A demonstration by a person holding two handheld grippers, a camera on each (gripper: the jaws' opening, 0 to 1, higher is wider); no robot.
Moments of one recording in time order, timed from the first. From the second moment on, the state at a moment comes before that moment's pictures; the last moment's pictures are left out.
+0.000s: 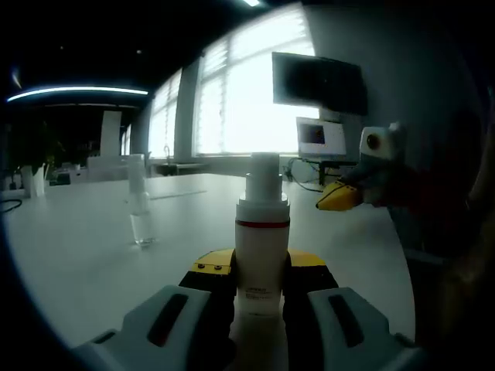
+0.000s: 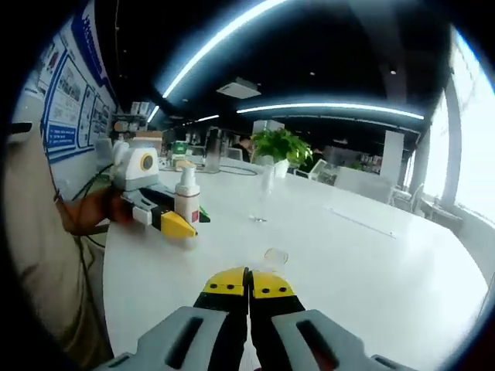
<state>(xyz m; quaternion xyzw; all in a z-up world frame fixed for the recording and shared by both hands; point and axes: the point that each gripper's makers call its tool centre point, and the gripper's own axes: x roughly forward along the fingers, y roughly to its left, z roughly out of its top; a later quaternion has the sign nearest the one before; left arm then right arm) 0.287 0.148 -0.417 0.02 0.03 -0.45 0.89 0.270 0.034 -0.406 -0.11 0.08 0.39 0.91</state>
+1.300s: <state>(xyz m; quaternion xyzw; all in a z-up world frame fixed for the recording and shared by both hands) 0.287 0.148 -0.417 0.02 0.03 -0.44 0.89 0.262 0.036 -0.427 -0.08 0.04 0.39 0.92</state>
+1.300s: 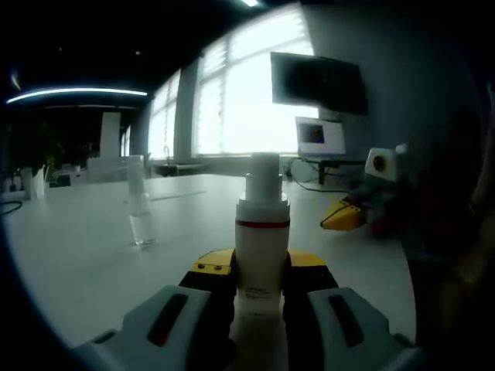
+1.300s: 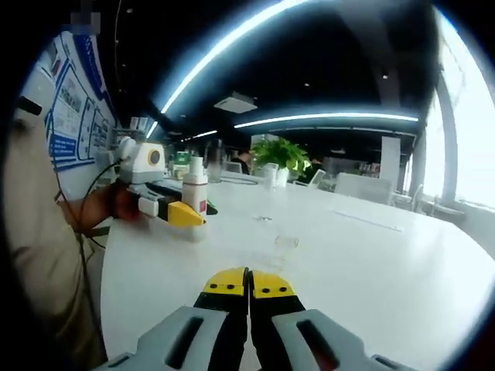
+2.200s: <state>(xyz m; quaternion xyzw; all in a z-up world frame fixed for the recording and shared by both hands) 0.288 0.149 -0.417 0.02 0.03 -0.44 0.90 0.265 0.028 -0.410 -0.06 0.02 0.37 0.93</state>
